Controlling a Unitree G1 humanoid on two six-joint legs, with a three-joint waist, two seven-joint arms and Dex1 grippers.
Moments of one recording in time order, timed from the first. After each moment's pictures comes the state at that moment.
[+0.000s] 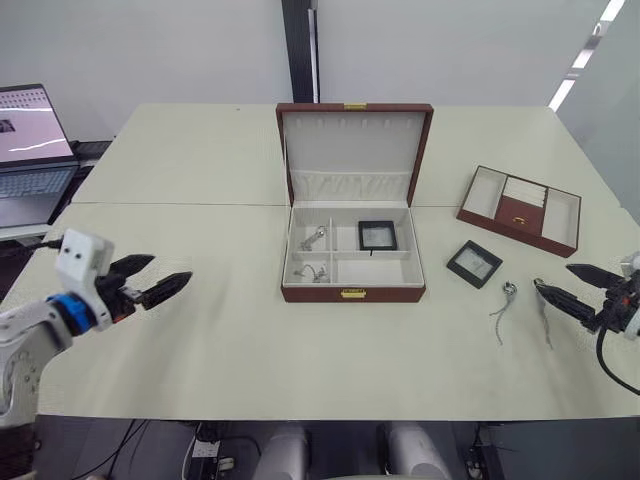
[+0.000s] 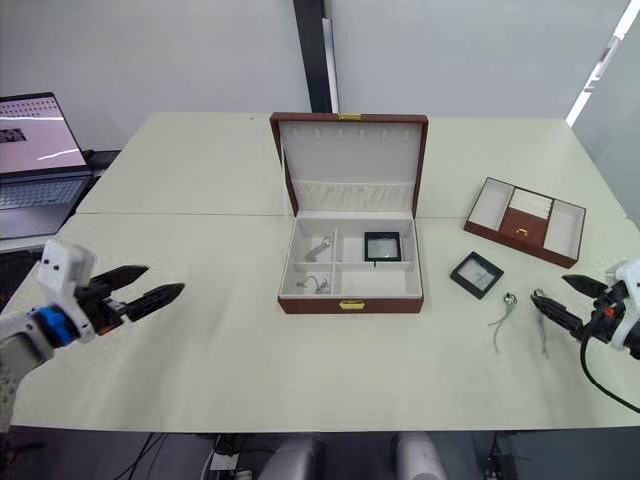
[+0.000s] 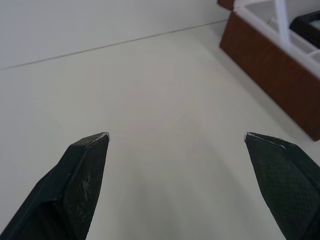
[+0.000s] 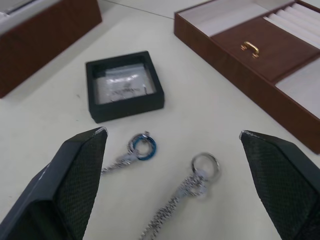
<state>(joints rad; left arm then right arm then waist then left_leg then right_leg) -0.08 0.86 0.43 -0.11 -0.58 0.62 -0.87 0.01 -0.88 -0.45 0.09 0.50 0.36 1.01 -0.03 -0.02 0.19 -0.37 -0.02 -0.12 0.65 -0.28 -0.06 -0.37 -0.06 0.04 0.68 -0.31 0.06</state>
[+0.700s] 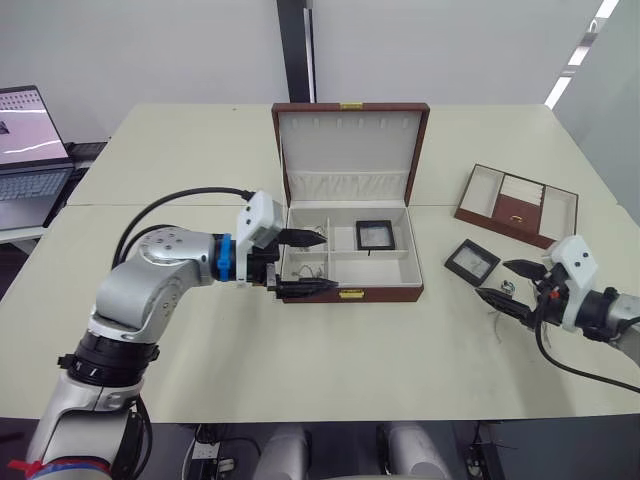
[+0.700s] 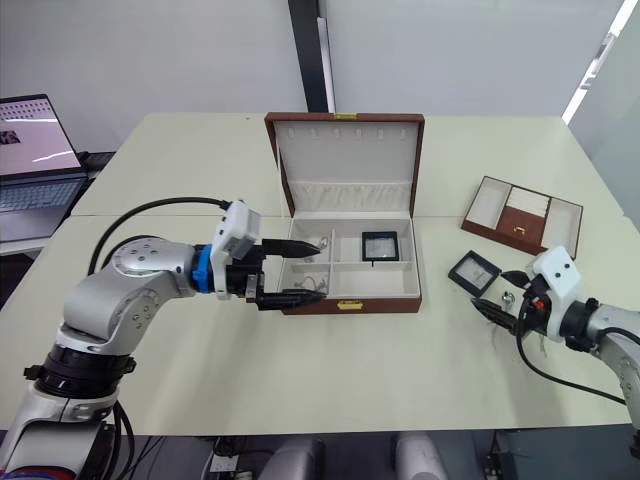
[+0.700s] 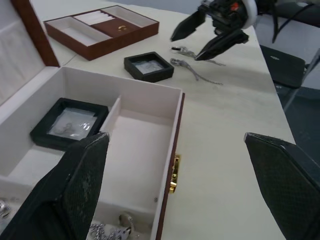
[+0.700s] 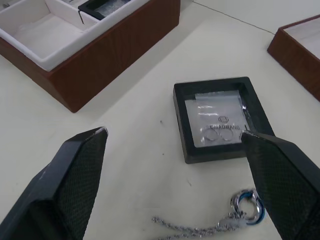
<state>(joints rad) -0.55 0.70 -0.14 -0.17 -0.54 0.57 -1.15 -0.06 -0.86 -0.23 -0.27 0.45 0.61 0.80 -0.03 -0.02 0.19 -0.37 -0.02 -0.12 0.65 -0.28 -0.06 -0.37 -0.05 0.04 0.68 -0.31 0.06</state>
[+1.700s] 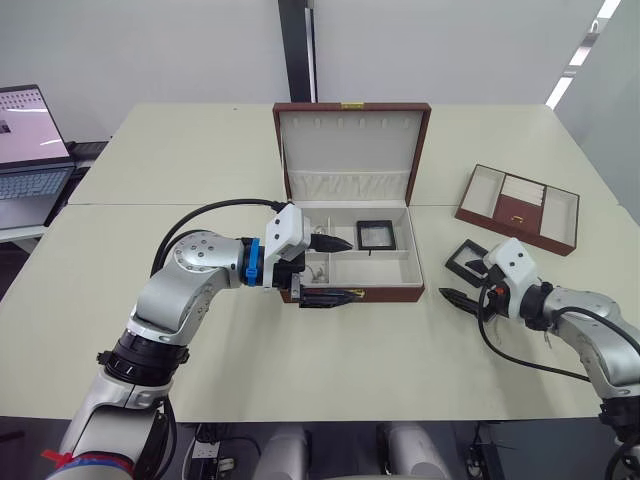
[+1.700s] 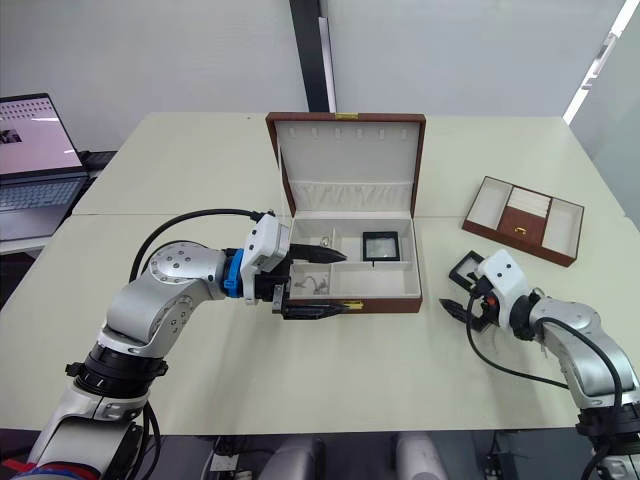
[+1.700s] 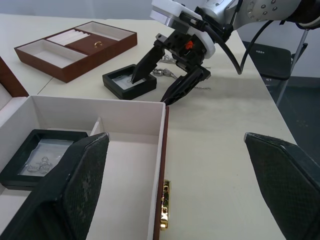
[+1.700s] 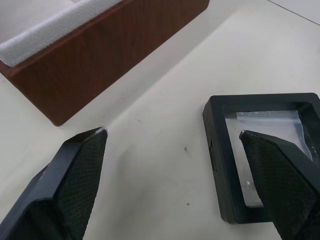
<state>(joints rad) -0.55 0.61 -0.19 -0.16 -0.46 0.46 -1.16 -0.18 -0.74 -0.03 -0.16 0.30 0.58 0.73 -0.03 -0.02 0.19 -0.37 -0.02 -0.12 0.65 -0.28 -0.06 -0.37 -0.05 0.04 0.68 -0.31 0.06</state>
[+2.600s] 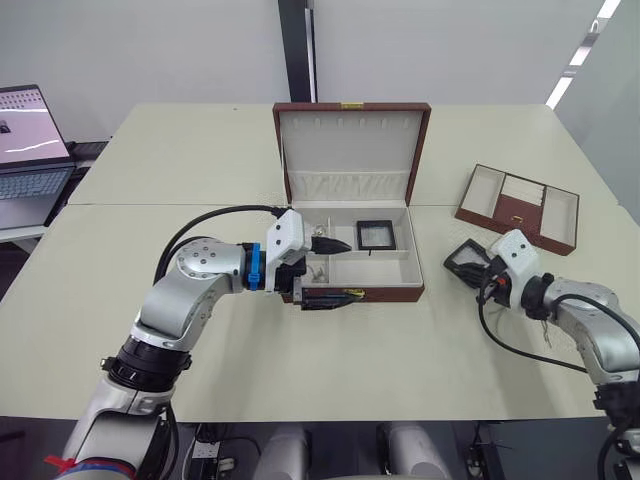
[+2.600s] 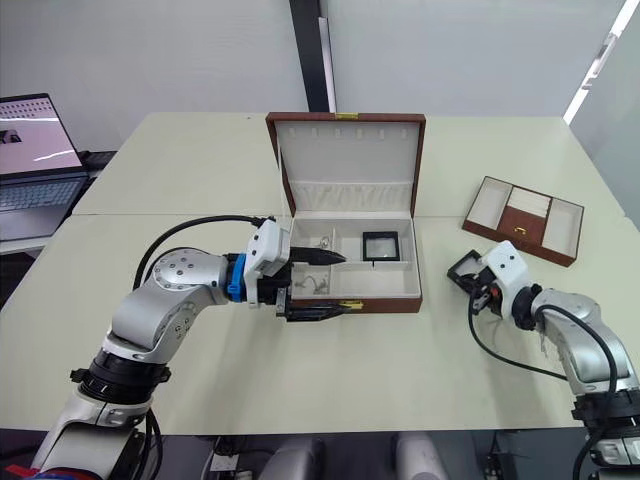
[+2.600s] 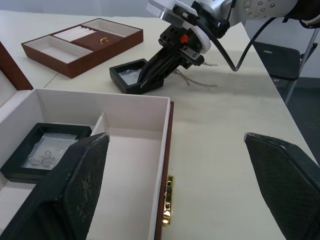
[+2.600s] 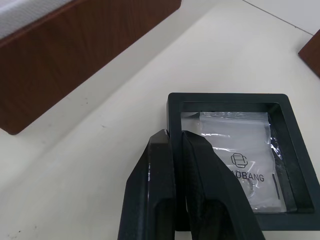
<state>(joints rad) -0.52 0.59 -0.19 -0.16 -0.43 0.43 -1.12 -0.25 -0.74 -0.04 -0.09 0.26 0.54 0.75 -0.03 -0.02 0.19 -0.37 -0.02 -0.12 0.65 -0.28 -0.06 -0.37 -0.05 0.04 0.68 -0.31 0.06</state>
